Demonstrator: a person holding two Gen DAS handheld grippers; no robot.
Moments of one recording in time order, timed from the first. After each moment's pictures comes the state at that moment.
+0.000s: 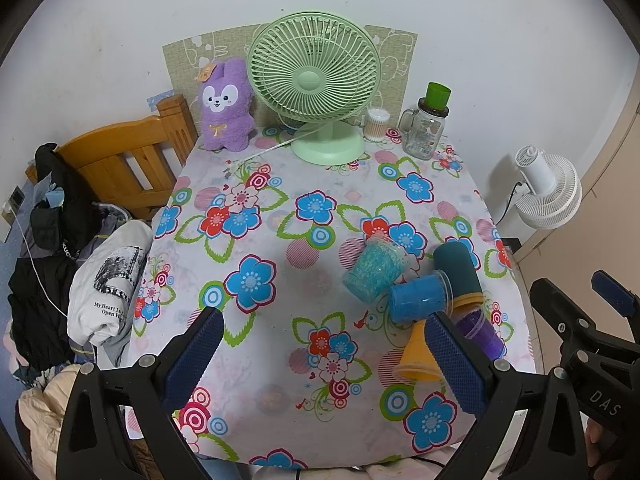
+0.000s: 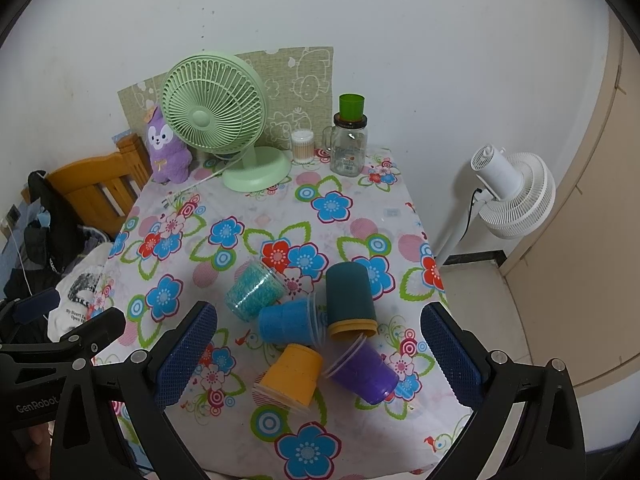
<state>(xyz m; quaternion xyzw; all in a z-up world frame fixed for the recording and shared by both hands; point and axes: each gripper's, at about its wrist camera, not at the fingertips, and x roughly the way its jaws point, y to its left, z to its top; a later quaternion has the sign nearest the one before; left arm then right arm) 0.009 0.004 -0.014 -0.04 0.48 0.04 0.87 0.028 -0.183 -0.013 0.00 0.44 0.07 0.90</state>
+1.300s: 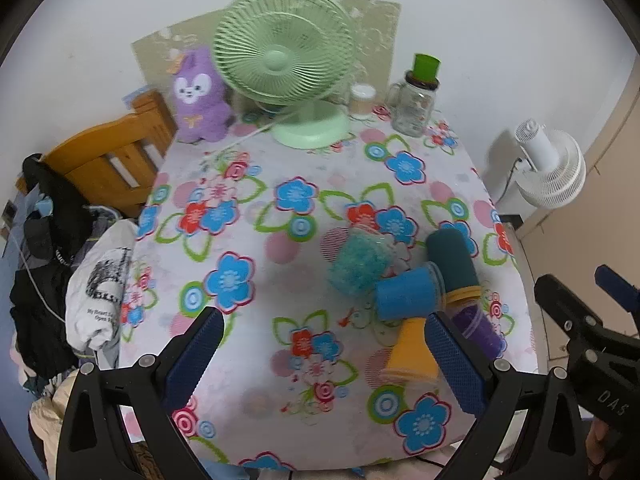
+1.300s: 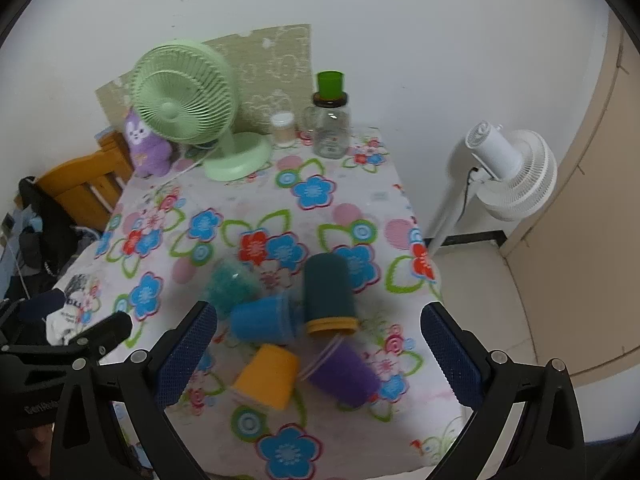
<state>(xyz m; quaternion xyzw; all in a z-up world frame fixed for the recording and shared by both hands) 0.049 -0.031 -0.034 -0.02 0.53 0.03 0.85 0.067 -0.223 -0.031 0.01 0.48 0.06 0.88</state>
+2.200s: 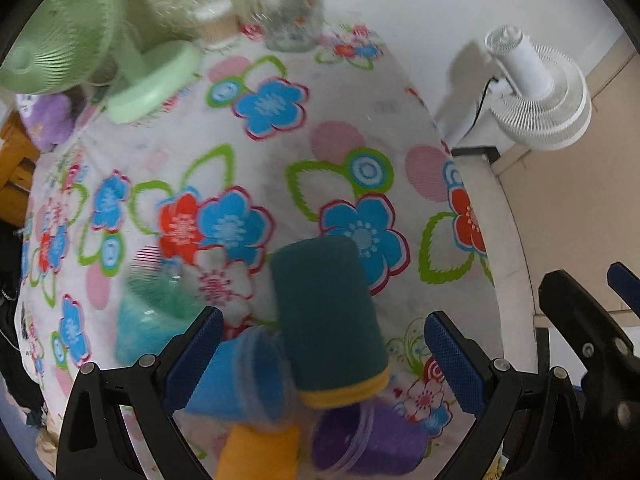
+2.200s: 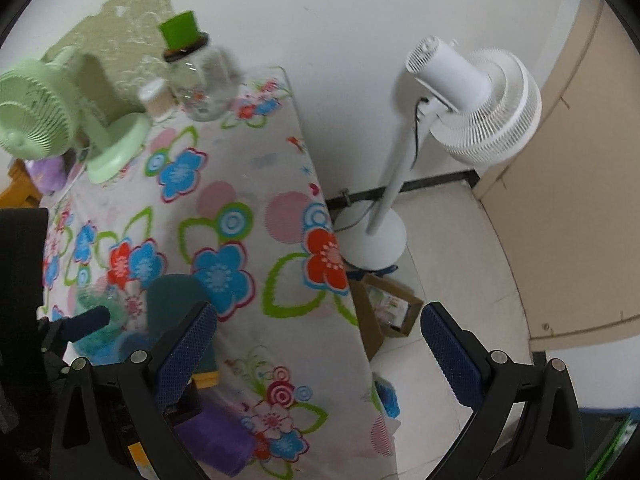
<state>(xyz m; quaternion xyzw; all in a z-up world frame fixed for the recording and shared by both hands) 0.197 -0.198 -0.166 0.01 0.64 -0.04 0.77 0.178 -0.349 -0.143 0.06 0.57 -0.02 0.82</state>
